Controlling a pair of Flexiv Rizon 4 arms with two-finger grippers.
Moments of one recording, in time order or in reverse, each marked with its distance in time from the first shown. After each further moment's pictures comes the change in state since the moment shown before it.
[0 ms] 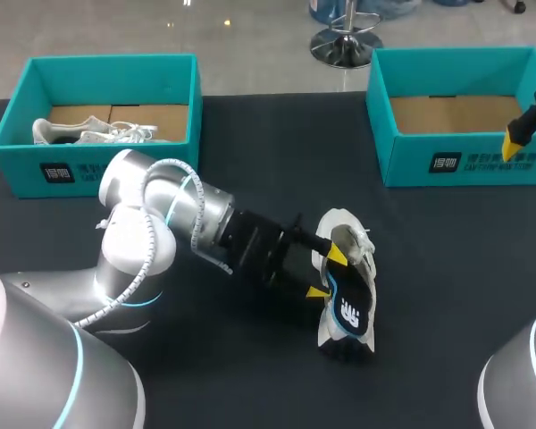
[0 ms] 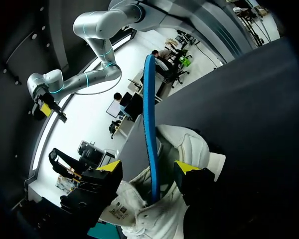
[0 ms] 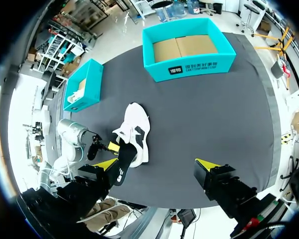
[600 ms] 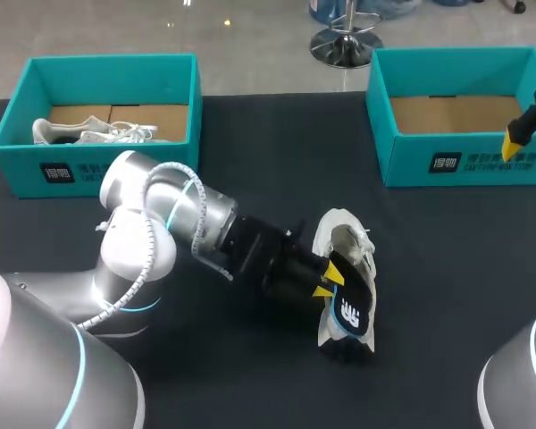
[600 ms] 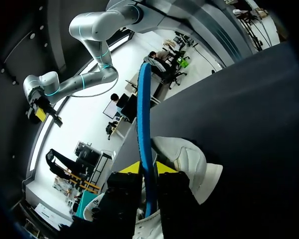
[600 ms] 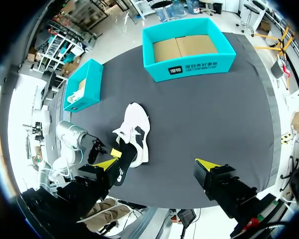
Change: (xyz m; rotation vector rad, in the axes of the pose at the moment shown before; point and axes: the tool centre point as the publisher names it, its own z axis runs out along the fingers) left arm 0.004 -0.013 0.008 0.000 0.027 -0.006; right arm 0.000 0.000 0.000 0.001 -0.001 0.000
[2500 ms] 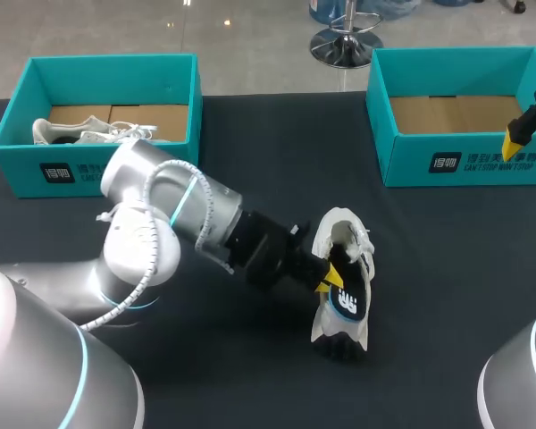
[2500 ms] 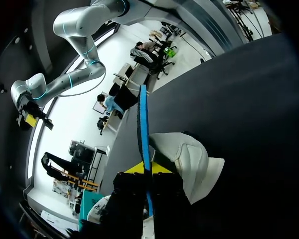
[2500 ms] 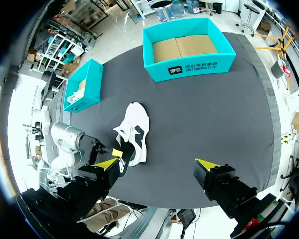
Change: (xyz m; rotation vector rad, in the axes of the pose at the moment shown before) left arm 0.001 0.006 -0.001 -0.089 0.090 0.082; right arm 0.000 0.000 0.000 0.000 0.000 0.000
